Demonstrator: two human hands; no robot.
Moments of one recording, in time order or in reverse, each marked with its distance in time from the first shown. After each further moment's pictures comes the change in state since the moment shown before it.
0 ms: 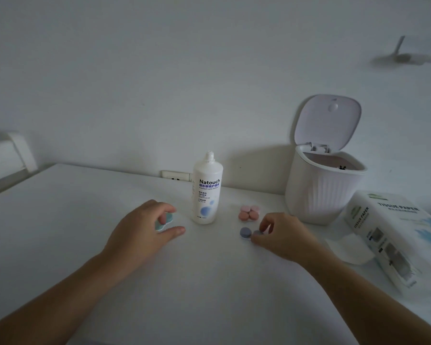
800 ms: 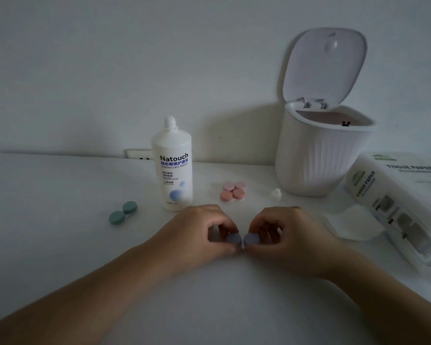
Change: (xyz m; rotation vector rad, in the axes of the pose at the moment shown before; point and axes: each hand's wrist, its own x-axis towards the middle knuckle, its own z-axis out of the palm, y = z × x) left_hand 0.022 0.081 0.090 -0.298 -0.498 0.253; right_hand -0.031 0.031 0.000 0.268 -0.001 -0.382
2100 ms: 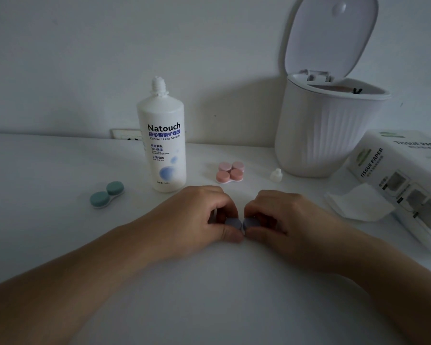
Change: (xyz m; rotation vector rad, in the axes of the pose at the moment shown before) left_hand 0.004 0.003 0.000 0.022 -0.077 0.041; right_hand -0.004 -0.001 0.007 -0.236 -0.076 -0.216
